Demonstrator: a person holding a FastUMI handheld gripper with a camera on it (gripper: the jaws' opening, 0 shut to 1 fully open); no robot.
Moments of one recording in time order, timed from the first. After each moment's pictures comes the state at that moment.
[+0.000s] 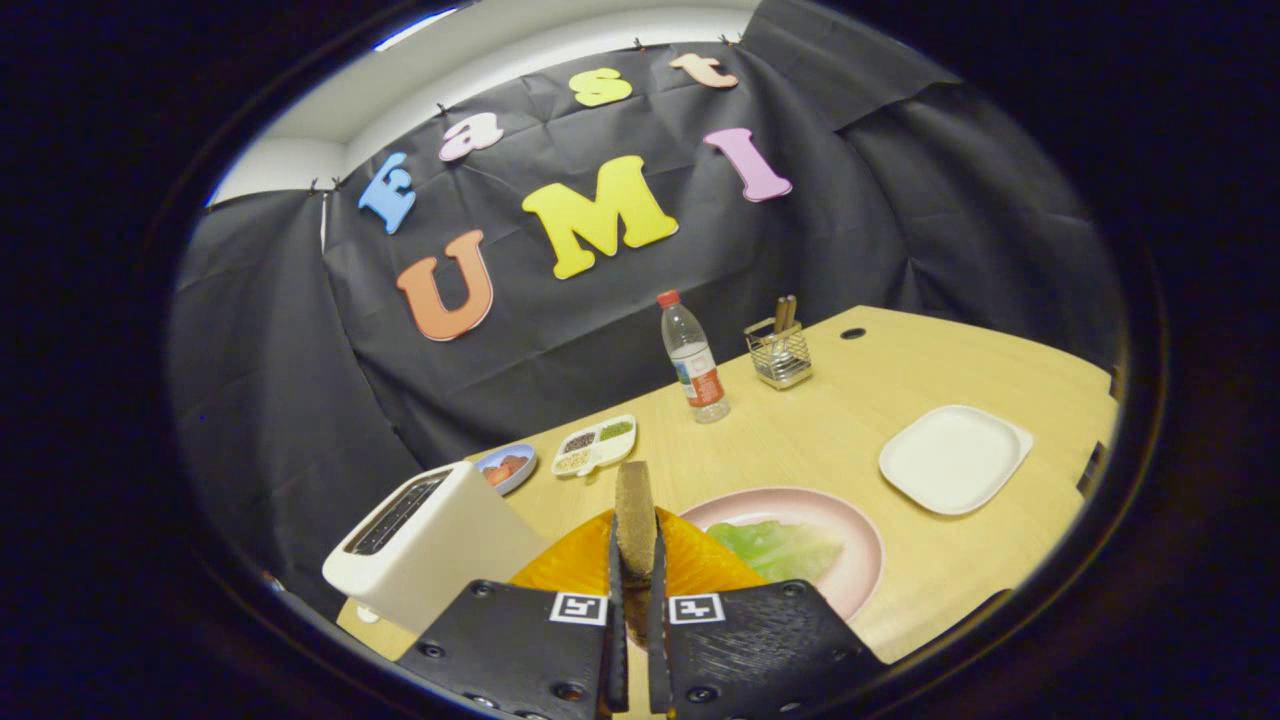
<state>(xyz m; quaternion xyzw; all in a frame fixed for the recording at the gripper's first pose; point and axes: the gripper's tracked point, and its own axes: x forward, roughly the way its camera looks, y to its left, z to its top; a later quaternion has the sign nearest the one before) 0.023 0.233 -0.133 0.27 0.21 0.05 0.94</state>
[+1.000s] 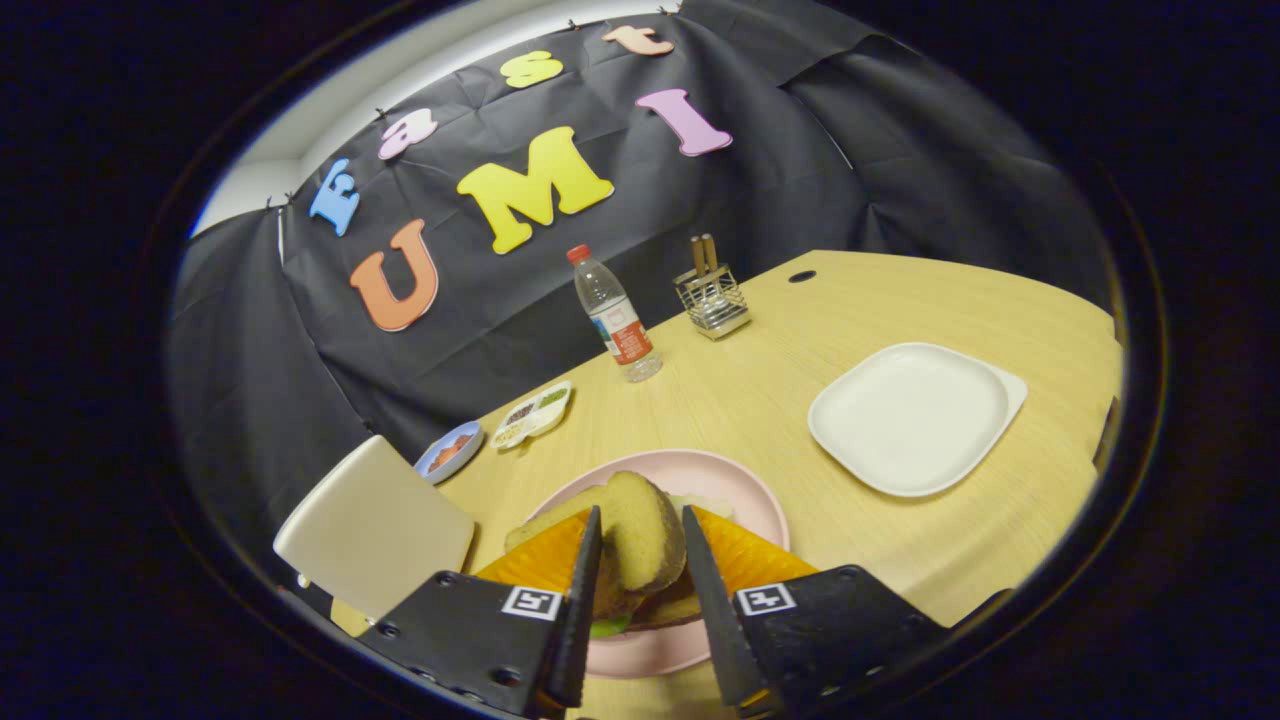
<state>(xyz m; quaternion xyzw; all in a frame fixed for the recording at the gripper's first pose) 0.031 0.167 -0.212 0.29 0.26 0.03 0.92</state>
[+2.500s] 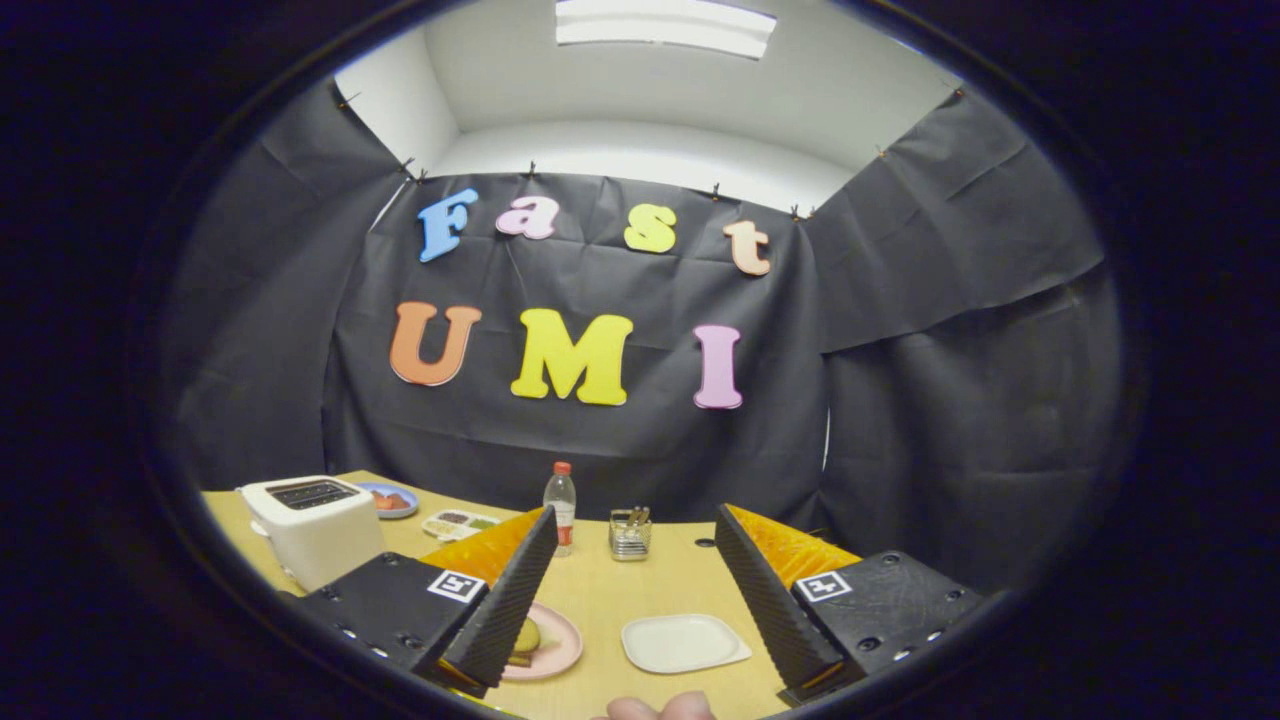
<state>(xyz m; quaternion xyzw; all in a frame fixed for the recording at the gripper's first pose) -0.053 0.048 0.013 0.02 0.00 -0.04 1.00</state>
